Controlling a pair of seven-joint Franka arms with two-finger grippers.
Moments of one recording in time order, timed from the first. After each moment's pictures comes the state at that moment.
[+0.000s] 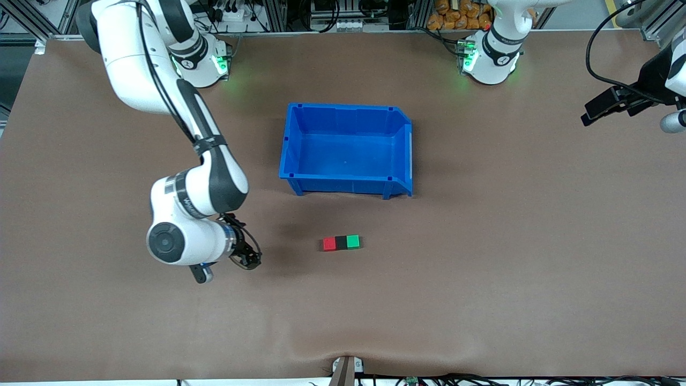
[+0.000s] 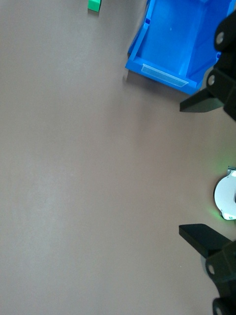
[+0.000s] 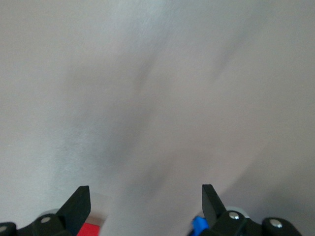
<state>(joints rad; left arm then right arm) 0.04 -0.09 -0.10 -1.60 0.01 1.49 -0.27 0.35 0.82 -0.08 -1.12 0.26 1.75 1.24</state>
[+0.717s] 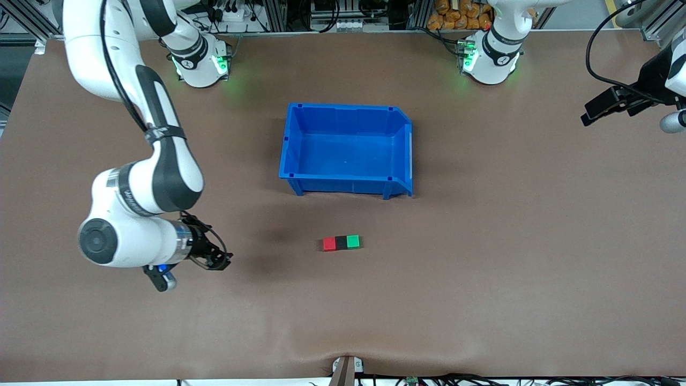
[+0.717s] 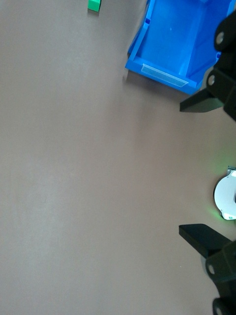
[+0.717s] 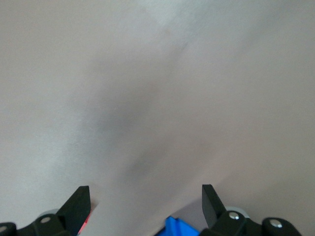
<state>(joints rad) 0.04 -0.09 -0.10 -1.60 0.01 1.49 -0.27 0.26 0.75 -0.08 -1.10 0.26 1.67 1.00</state>
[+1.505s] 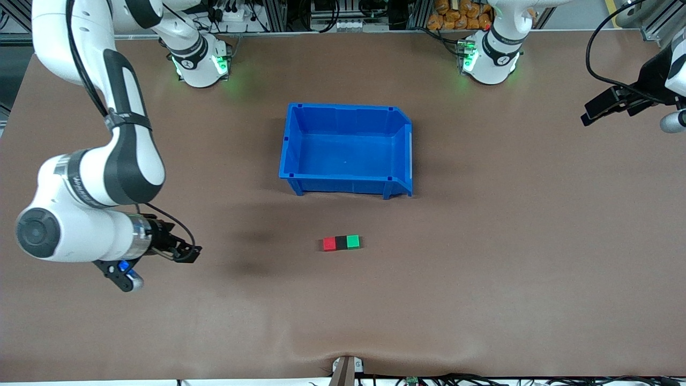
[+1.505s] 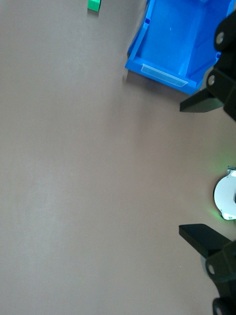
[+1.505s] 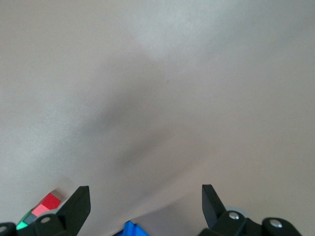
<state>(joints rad) 0.04 -0.09 -0.10 -1.60 0.01 1.49 -0.27 0.19 0.67 -0.08 -1.10 0.19 1.61 0.73</state>
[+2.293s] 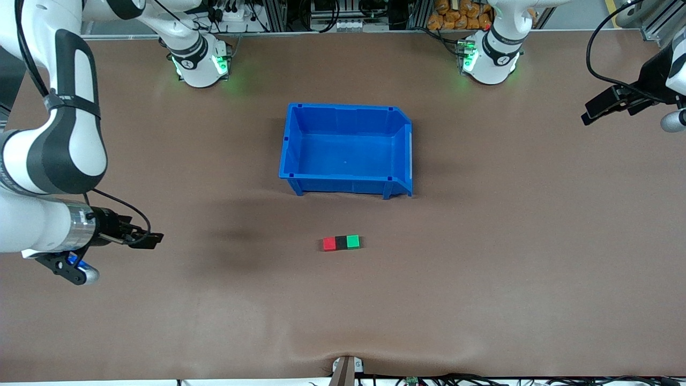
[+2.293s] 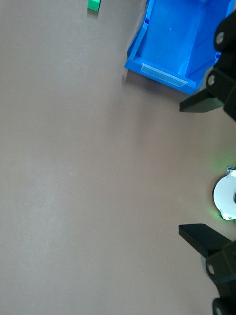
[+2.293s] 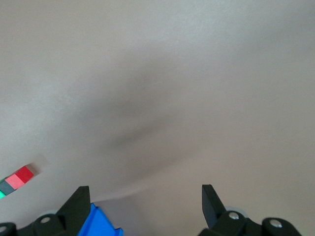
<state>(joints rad) 0.04 -0.09 -0.10 -1.60 0.01 1.49 -0.27 0.10 0.60 -0.08 -1.10 0.18 1.50 0.48</state>
